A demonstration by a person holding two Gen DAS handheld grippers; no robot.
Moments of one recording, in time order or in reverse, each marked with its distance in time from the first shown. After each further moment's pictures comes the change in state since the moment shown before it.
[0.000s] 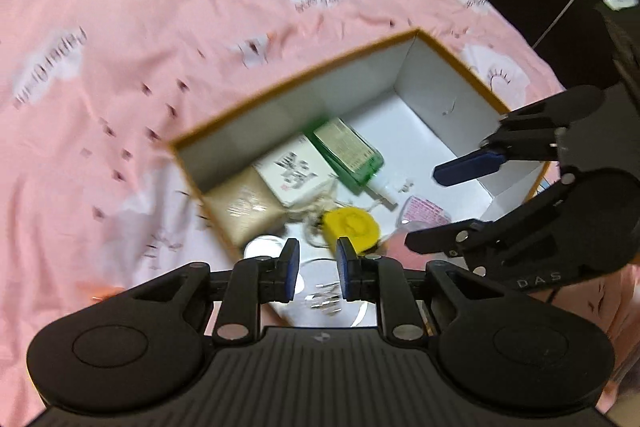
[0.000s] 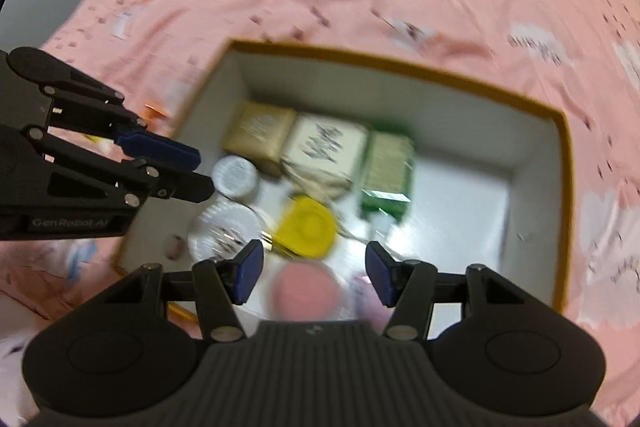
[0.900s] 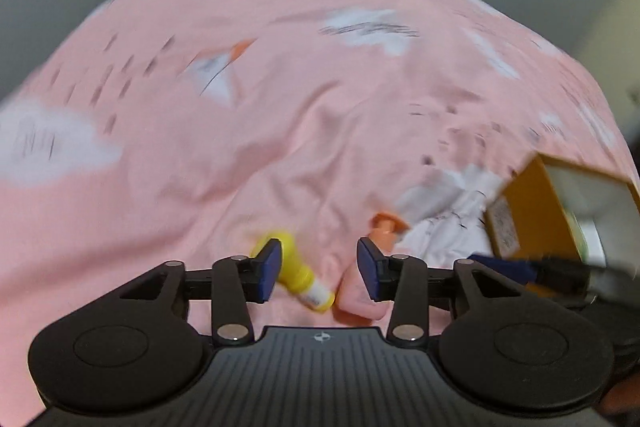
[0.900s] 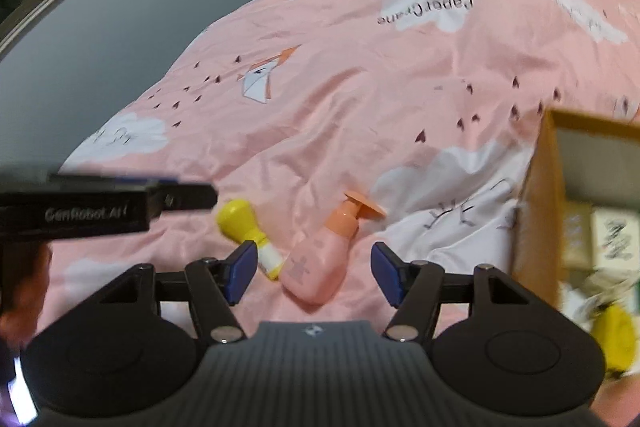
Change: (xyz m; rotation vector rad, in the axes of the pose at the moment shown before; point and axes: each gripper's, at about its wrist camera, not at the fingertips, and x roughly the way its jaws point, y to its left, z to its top) left arm -0.063 0.176 -0.165 -0.678 -0.259 0.311; right arm 0.100 0.183 0.036 0.066 -0.265 0.218
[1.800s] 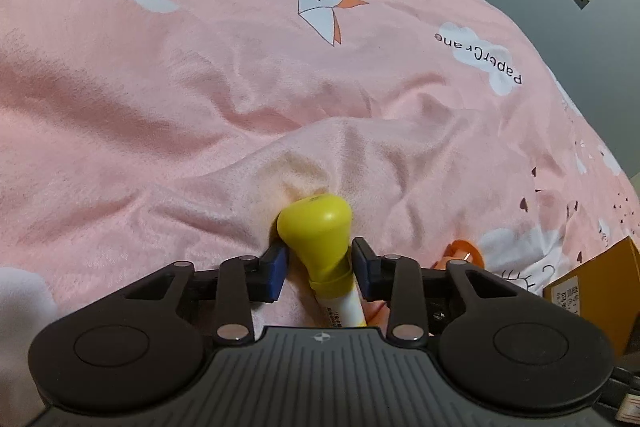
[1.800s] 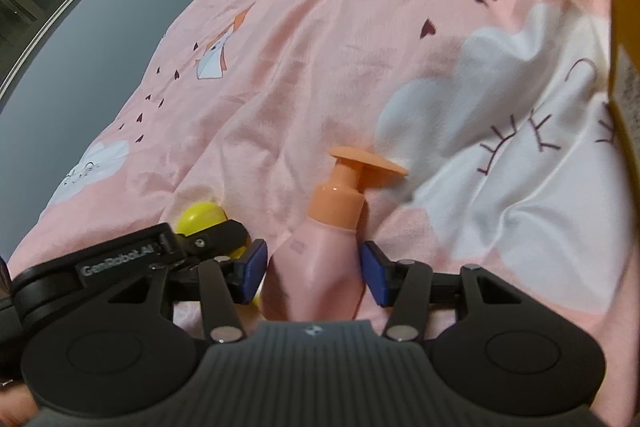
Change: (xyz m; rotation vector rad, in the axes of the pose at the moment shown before) left arm 0.079 0.043 -0.048 -0.353 -0.098 0.036; right arm 0.106 -0.035 -0.018 0.244 0.047 0.119
